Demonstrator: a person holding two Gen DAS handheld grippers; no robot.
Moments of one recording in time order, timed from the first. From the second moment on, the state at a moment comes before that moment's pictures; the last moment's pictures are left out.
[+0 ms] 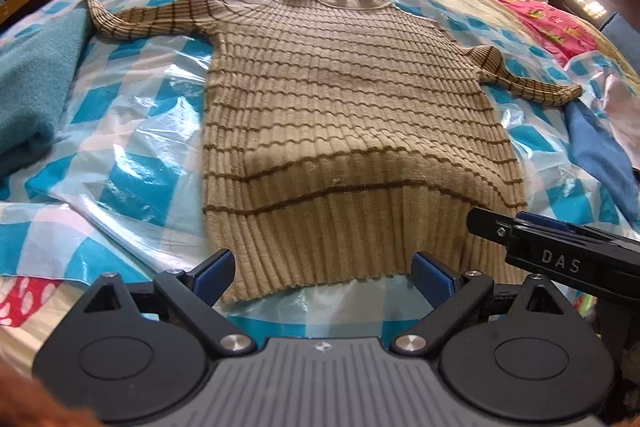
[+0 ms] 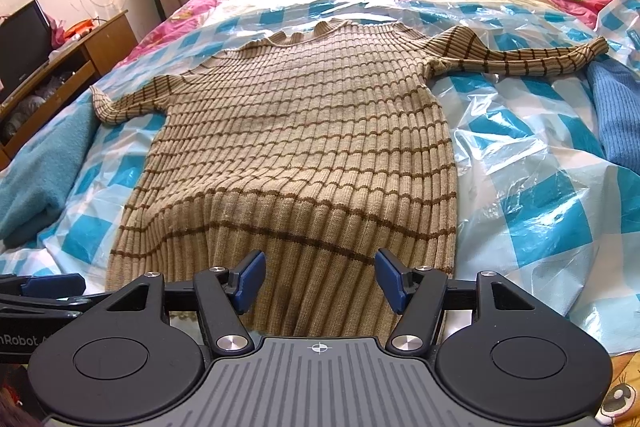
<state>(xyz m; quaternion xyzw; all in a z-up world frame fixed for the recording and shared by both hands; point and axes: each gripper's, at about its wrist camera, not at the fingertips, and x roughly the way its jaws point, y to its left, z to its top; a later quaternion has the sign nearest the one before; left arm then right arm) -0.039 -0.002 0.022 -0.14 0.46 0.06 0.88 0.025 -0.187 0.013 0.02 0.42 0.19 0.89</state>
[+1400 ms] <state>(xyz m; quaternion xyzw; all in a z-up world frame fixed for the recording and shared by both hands) 0.009 0.008 0.025 -0.11 0.43 0.08 0.89 0.044 -0.197 0.016 0.02 0.41 0.18 0.90</state>
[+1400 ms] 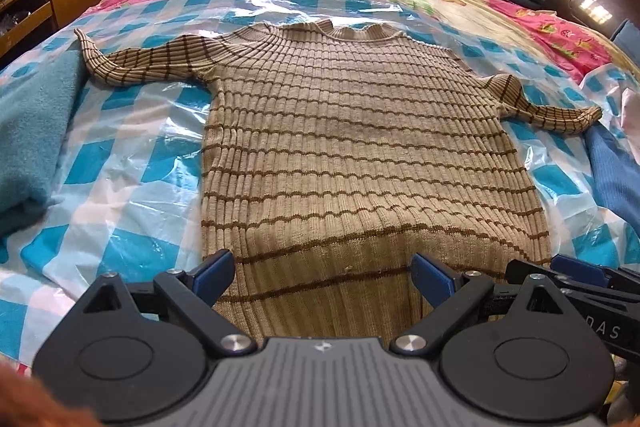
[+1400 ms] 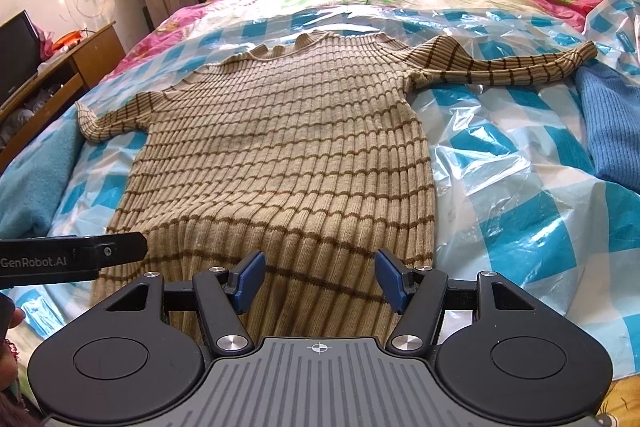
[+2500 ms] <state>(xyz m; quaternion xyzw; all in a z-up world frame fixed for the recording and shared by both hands) 0.044 -0.005 0.032 -0.10 0.43 0.06 0.90 0.094 -0.240 0.034 0.07 0.38 0.14 0.91</state>
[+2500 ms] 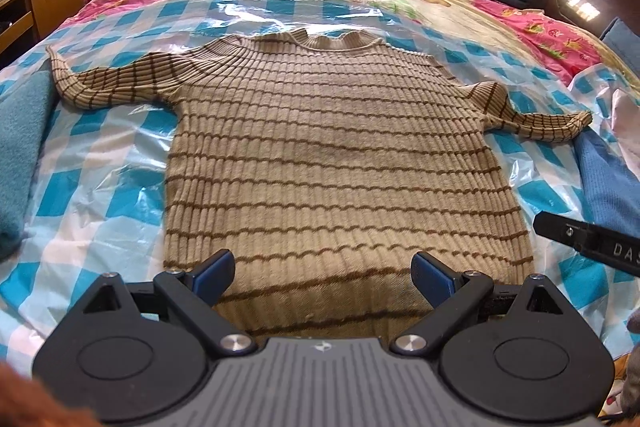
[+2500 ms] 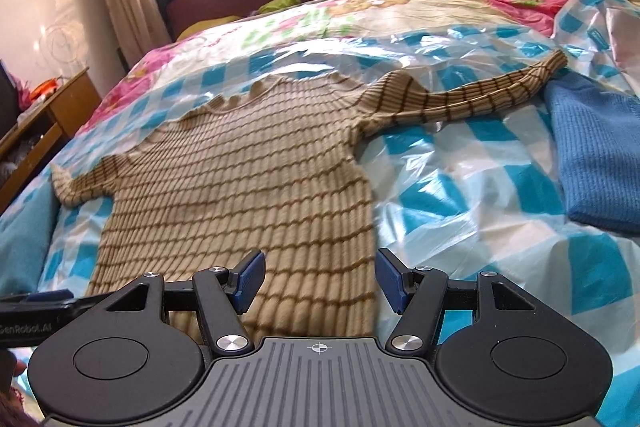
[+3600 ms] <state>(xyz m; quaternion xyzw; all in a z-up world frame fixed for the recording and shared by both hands) 0.145 -0.071 0.030 -0.06 0.43 -0.01 0.90 0.205 -0.315 0.024 0.10 0.38 0.05 0.92</state>
